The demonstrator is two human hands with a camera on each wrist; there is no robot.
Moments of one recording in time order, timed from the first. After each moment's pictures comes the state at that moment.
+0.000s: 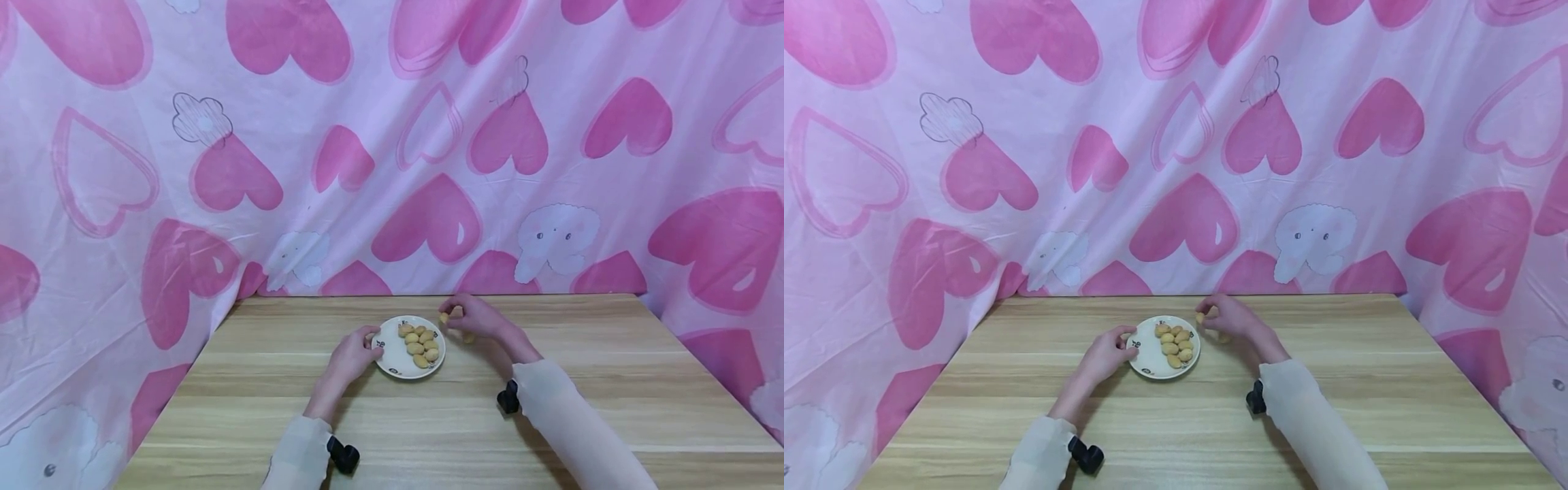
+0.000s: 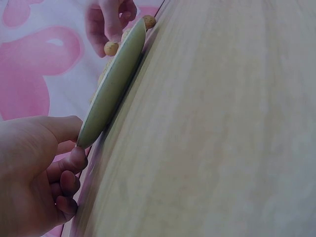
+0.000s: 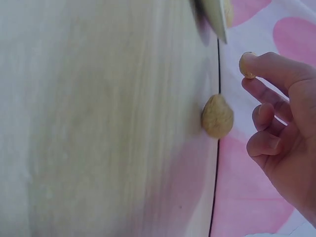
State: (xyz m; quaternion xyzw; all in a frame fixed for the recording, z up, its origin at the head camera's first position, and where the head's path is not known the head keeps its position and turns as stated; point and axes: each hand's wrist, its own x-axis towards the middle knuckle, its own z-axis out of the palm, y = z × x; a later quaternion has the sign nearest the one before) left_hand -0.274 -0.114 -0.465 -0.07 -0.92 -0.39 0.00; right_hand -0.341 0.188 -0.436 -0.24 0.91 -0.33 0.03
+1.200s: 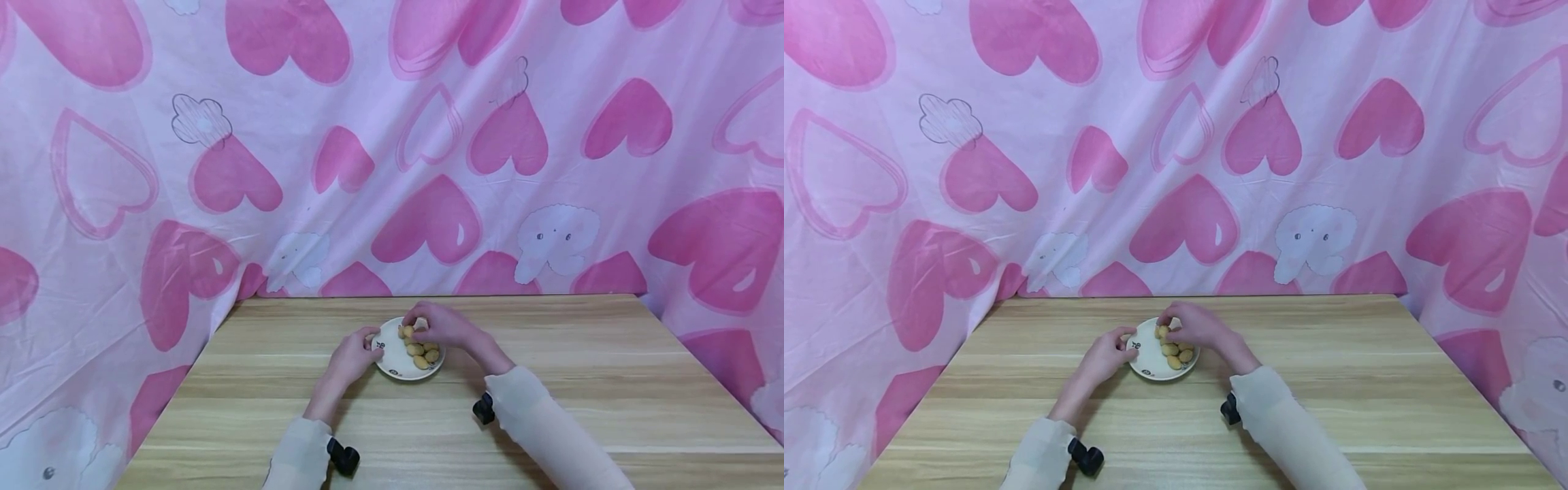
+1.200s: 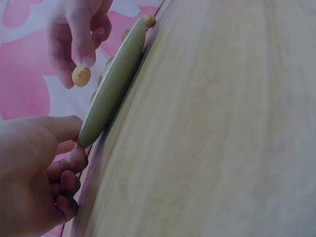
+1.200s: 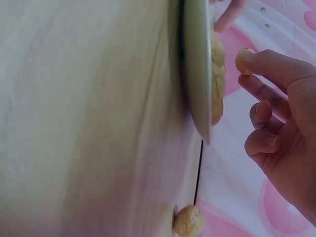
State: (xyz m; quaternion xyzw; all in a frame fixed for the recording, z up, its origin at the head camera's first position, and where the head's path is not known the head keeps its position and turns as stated) left_hand -0.273 -0.115 -0.463 -0.08 -0.92 -0.40 0.00; right_hand -0.319 0.120 -0.421 -0.34 0.90 -0.26 0.02
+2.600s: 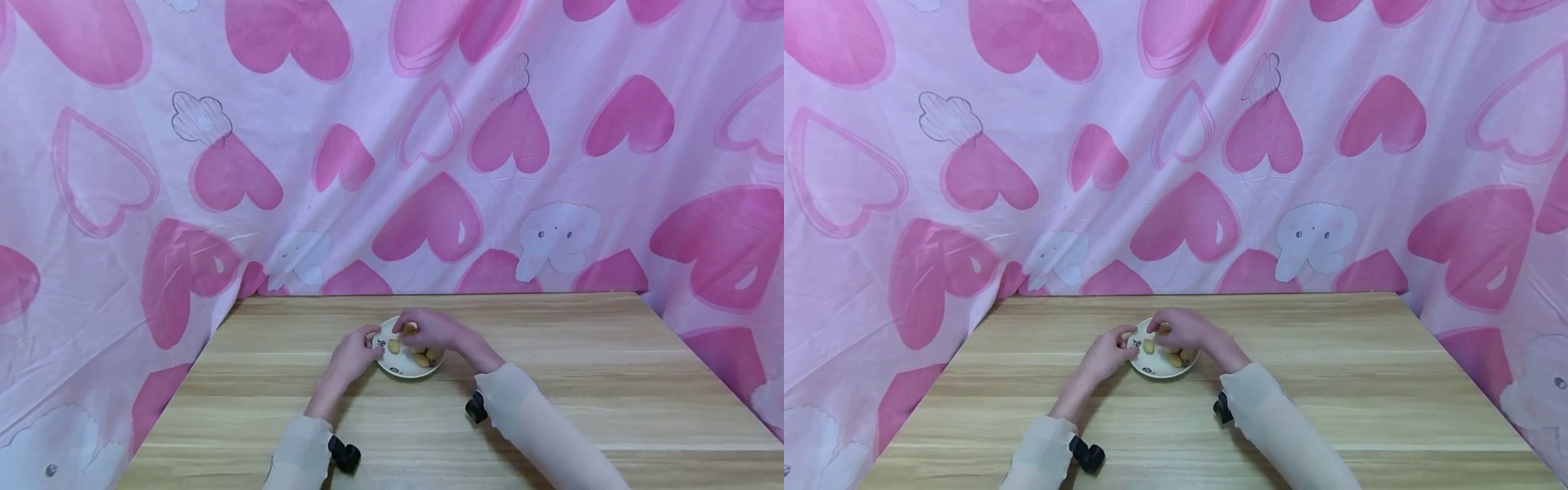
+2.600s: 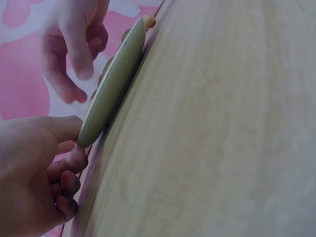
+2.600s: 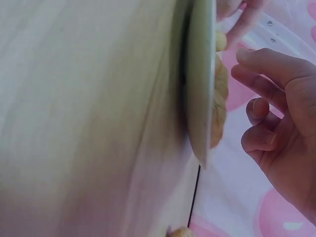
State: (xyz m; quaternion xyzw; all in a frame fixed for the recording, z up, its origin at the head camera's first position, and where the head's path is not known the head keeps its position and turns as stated) left_hand -0.274 -0.116 -0.463 -0.08 -0.92 -0.39 0.00; right_hand -0.317 0.100 -0.423 -0.35 0.90 -0.24 0.08
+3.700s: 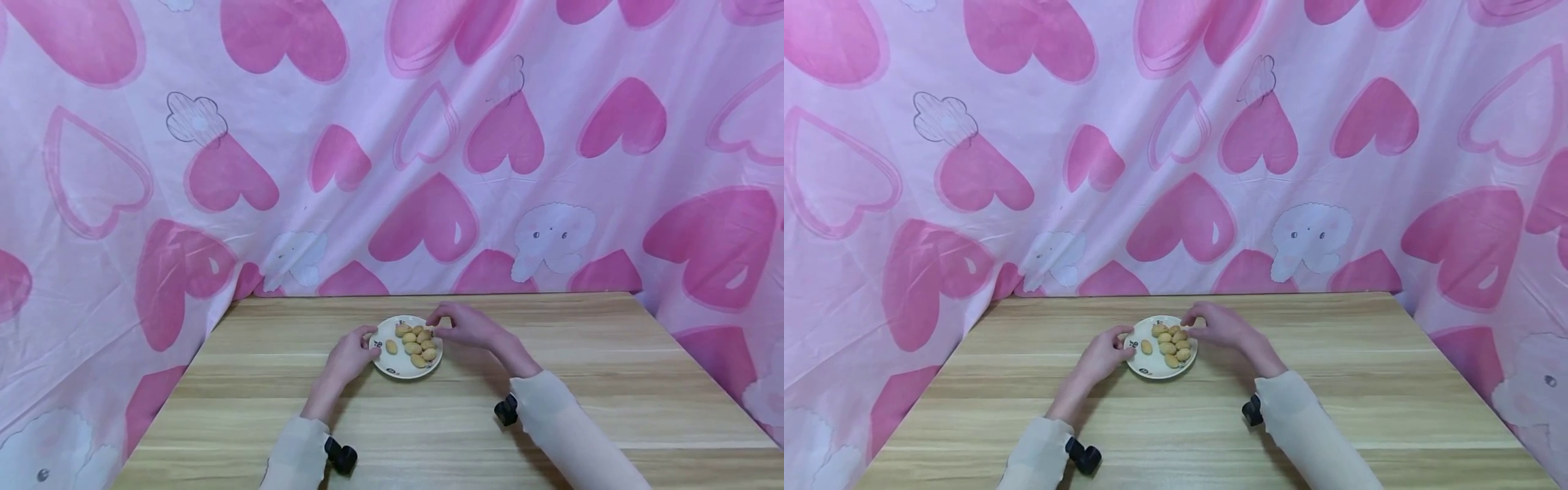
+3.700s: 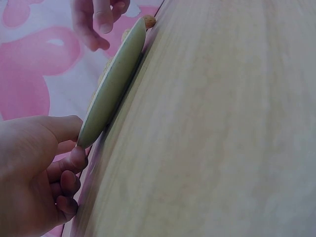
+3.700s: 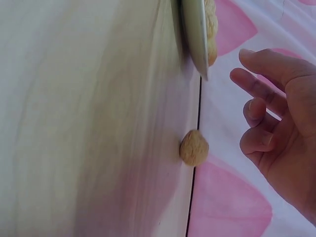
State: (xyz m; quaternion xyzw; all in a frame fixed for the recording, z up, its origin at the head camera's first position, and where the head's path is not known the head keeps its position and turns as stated) left_hand -0.274 -0.114 -0.463 -0.07 -0.92 -0.39 0.00; right_hand -0.308 0.168 -0.420 -0.29 0.91 -0.28 0.03
